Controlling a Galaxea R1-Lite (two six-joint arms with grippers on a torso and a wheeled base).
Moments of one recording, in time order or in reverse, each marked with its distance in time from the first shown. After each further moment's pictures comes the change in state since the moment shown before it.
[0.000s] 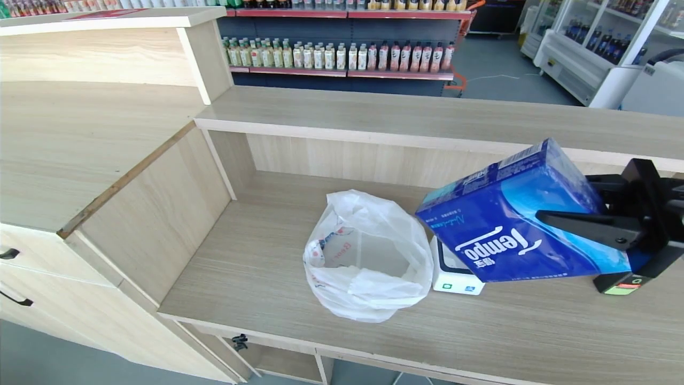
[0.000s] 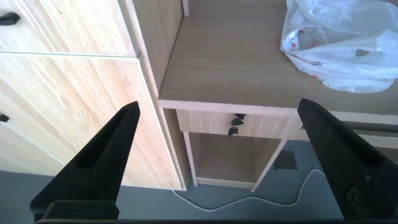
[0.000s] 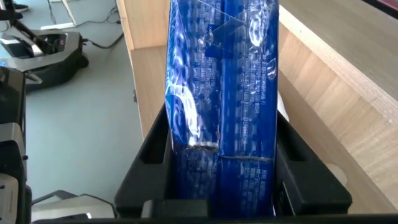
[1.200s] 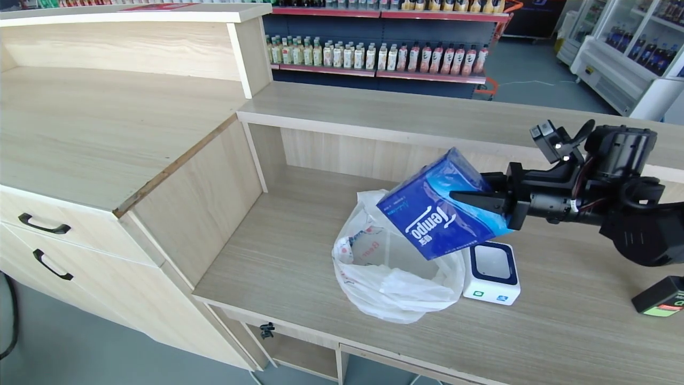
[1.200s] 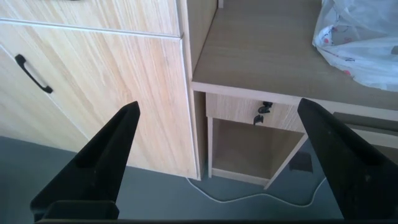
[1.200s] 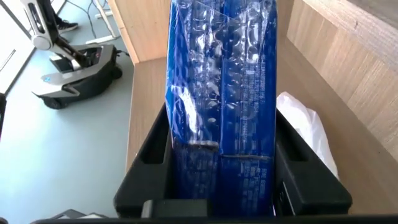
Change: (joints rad) left arm 0.000 0.000 0.000 0.000 0.000 0.000; right arm 0.057 0.524 -0.237 -0.296 0.002 0.182
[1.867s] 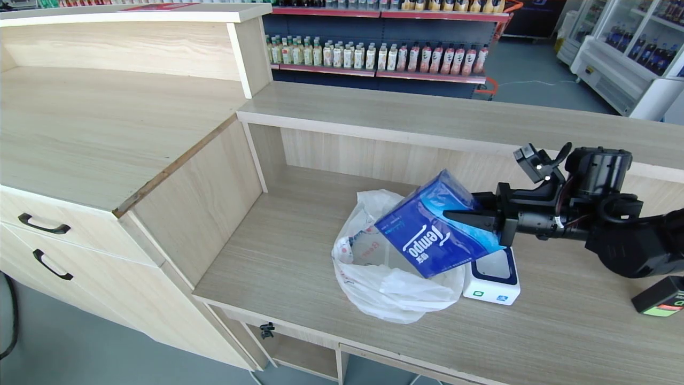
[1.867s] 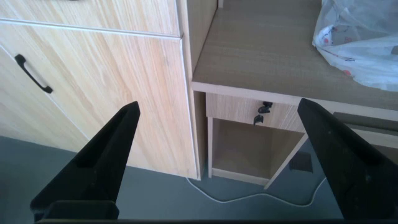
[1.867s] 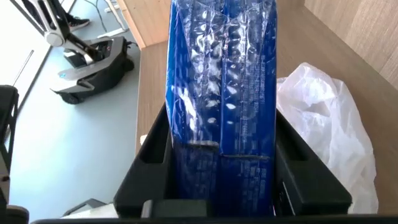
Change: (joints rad) left arm 0.000 0.000 0.000 0.000 0.000 0.000; right arm 0.007 0.052 0.054 -0.020 0.008 -0.003
